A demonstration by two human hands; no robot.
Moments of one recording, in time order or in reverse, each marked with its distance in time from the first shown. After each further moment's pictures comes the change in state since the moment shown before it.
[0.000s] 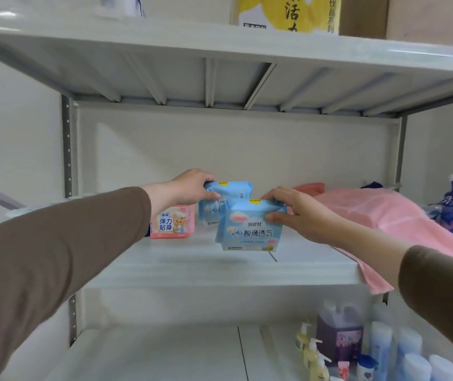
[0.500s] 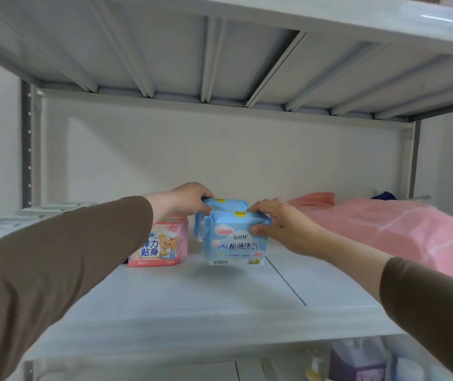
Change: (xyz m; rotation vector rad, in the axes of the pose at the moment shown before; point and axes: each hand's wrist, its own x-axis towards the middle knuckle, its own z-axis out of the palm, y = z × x) left_hand 0.114 -0.098 0.051 -0.008 -0.128 -0.011; right_hand 0.104 0.073 0.064 -0.119 0.024 -0.010
